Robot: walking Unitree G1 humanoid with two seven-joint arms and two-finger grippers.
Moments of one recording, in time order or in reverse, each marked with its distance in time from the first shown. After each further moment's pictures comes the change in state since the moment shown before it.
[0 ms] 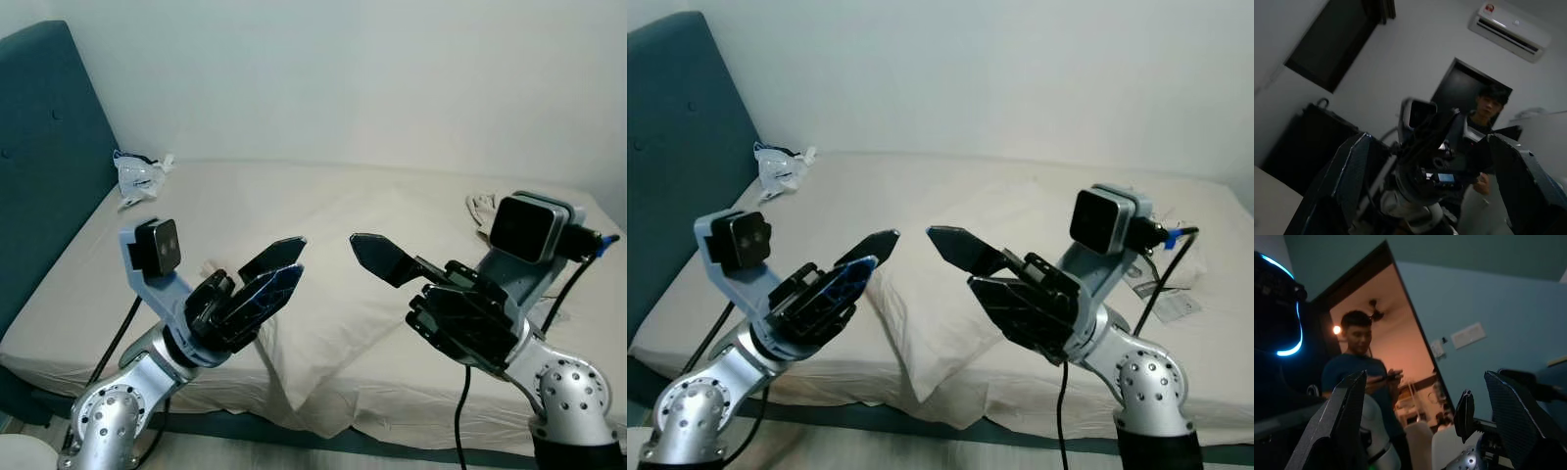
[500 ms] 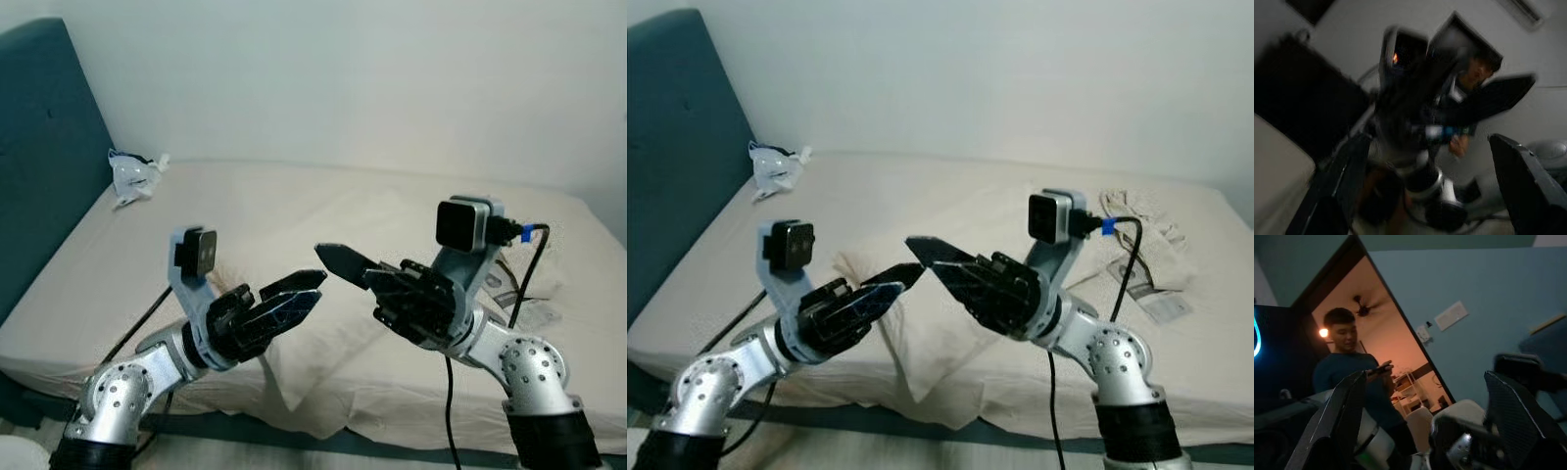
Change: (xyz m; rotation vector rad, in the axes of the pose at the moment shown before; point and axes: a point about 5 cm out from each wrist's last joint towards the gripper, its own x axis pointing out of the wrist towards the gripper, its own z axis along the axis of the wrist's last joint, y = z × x) left arm -0.013 0.028 -0.021 -0.177 0.259 -0.010; right arm -0.014 -0.037 -0.010 0.127 0.021 -0.090
